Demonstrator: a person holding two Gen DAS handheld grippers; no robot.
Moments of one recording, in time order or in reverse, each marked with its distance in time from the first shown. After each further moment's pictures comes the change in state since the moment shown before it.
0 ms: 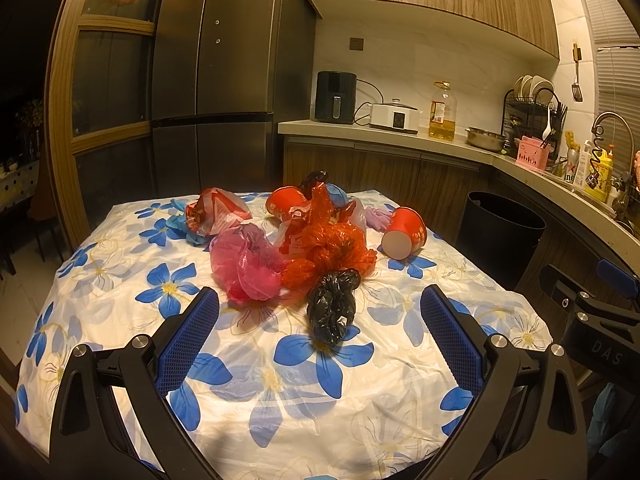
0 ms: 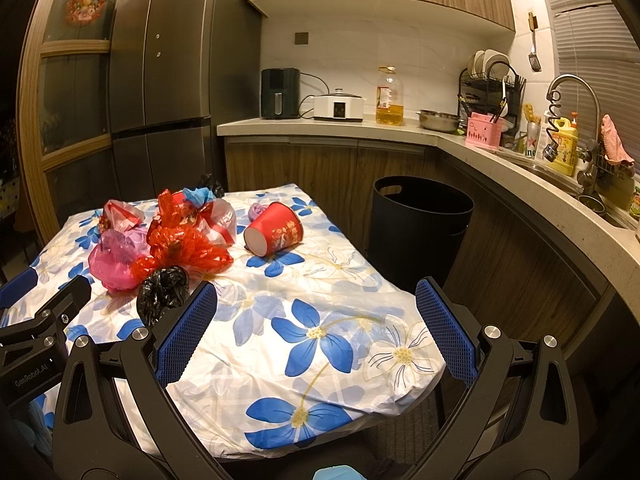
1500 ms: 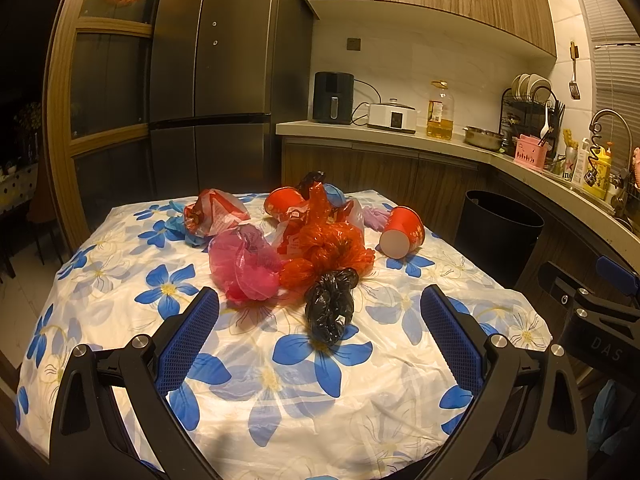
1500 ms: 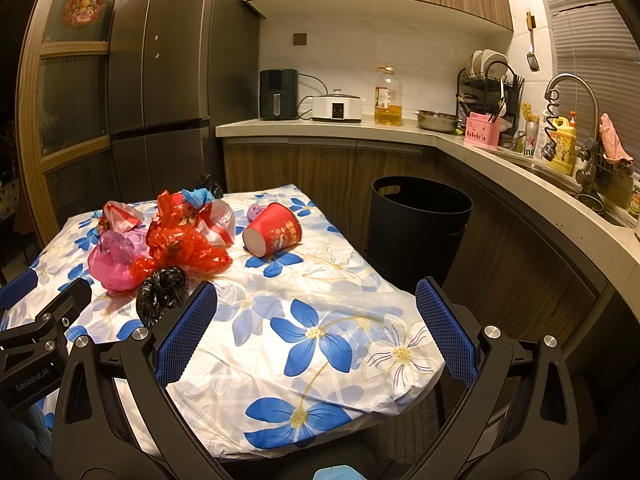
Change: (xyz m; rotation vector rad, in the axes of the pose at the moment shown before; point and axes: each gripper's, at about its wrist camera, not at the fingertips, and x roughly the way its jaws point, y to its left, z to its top) left arm -0.001 -0.003 0.002 0.006 0.000 -0.001; right arm -0.001 0.000 -0.001 0.002 -0.002 -0.001
